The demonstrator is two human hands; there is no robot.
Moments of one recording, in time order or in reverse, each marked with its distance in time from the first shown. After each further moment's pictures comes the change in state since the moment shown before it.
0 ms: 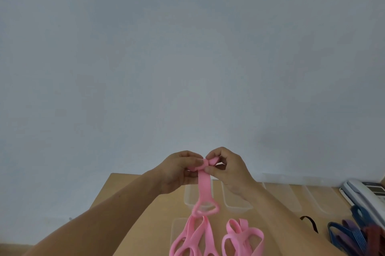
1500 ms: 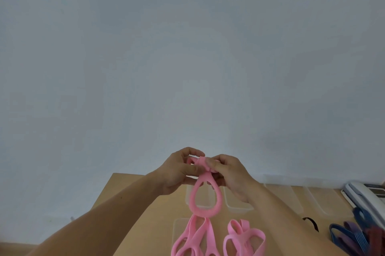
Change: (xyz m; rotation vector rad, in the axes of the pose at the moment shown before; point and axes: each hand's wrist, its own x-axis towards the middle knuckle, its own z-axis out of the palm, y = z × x) left_hand -0.007 -0.001 -0.004 0.136 -0.005 0.111; right_hand 0.003 -0.005 0.007 0.280 -0.090 0.337
